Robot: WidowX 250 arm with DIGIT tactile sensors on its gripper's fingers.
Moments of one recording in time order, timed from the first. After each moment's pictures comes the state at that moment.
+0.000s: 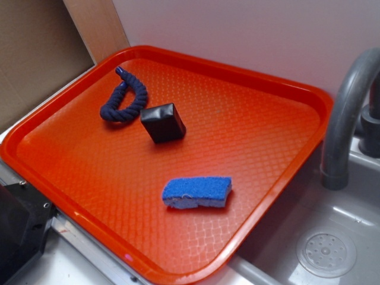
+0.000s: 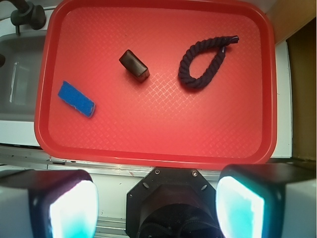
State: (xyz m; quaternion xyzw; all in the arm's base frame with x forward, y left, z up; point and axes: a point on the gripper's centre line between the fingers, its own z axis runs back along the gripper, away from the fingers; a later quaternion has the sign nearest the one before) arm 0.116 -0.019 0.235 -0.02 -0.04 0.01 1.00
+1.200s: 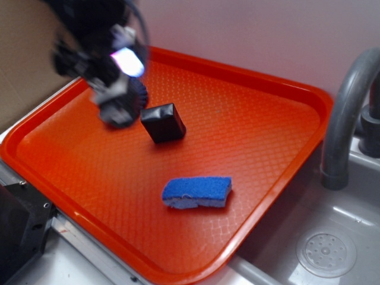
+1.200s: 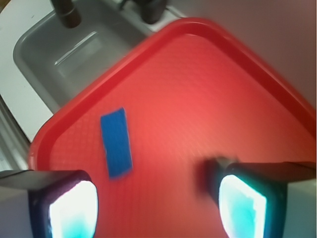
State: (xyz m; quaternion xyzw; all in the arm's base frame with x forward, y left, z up) arm 0.204 -0.125 0.128 -0.05 -0.11 -0.41 0.90
